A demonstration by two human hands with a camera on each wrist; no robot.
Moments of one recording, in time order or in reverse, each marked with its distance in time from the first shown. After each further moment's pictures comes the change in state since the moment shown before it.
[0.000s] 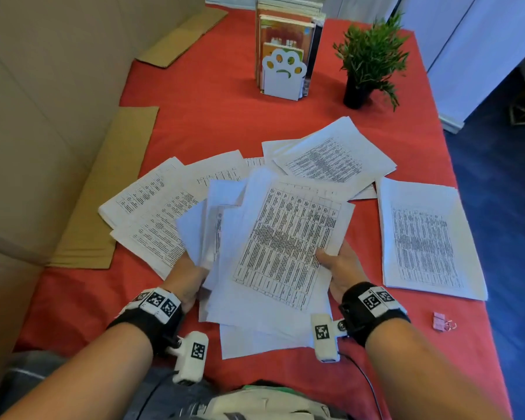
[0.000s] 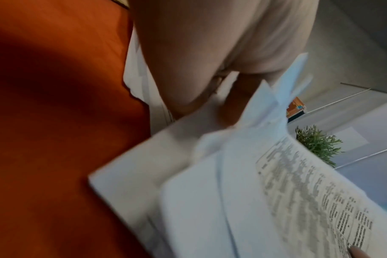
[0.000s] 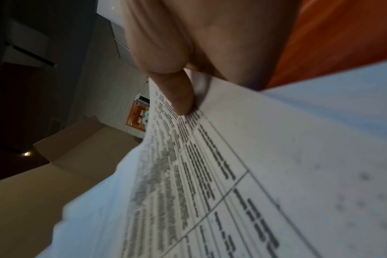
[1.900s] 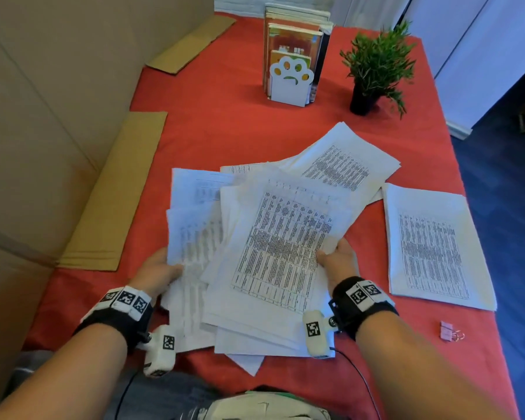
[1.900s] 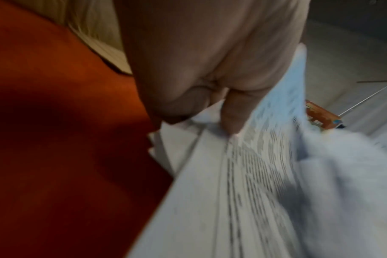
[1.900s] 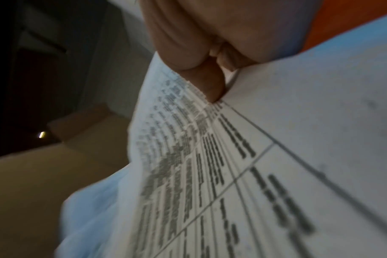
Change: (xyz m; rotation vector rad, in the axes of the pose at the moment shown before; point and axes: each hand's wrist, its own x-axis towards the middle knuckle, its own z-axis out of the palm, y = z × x) left_hand 0.012 0.009 -0.062 0.270 0.173 -0.050; right_hand 0.014 -0.009 0.024 -0.330 0.264 -0.023
